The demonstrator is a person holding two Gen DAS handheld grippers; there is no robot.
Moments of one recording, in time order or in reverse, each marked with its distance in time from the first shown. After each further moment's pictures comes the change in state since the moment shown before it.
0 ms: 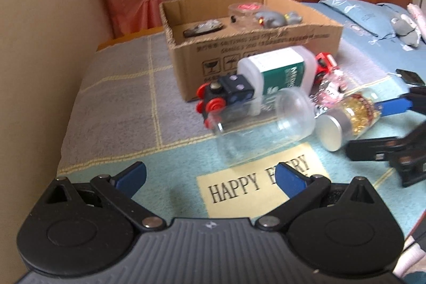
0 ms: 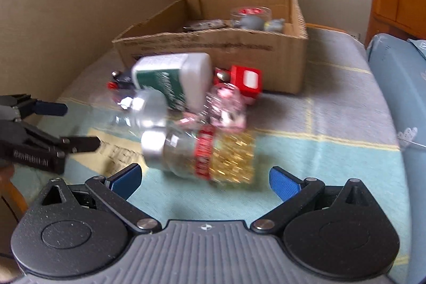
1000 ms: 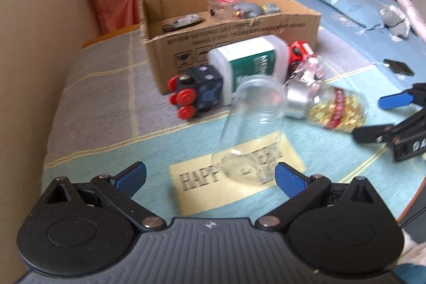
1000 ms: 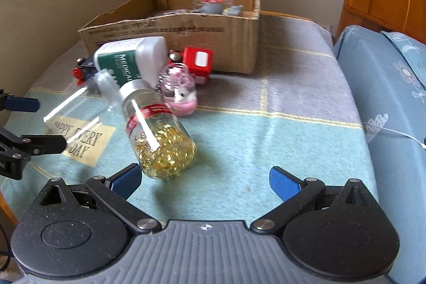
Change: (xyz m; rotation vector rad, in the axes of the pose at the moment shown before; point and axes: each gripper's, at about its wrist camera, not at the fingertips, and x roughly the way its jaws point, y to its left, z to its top) left arm -0.004 -0.018 -0.006 0.030 0.040 -0.019; right arm -0.012 -0.037 -0.023 0.039 0.036 -0.131
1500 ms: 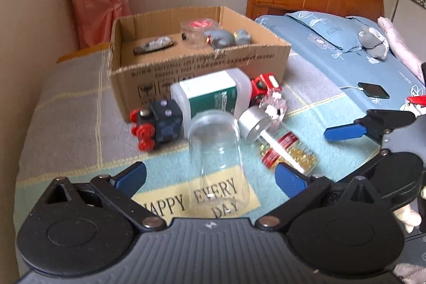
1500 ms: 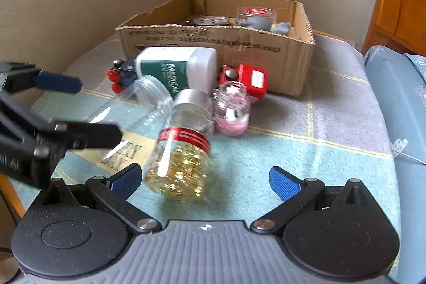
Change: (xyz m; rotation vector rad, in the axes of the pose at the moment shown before) left arm -0.003 -0.017 0.020 -0.043 -0.071 -0.138; right arm 0.007 0.040 0.012 -0.102 -0.011 0.062
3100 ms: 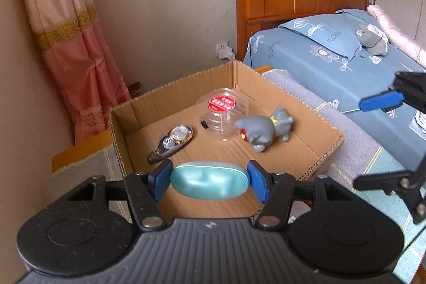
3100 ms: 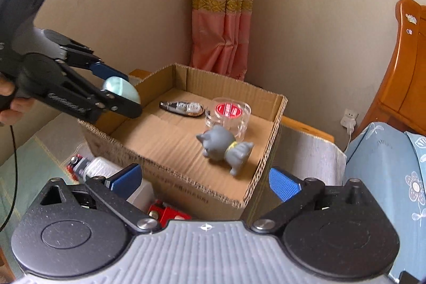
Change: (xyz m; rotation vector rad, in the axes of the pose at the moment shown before) left arm 0.055 0.044 0.152 0.196 -0.040 -0.015; right arm -0.009 -0.054 0.114 -0.180 -0.145 0.013
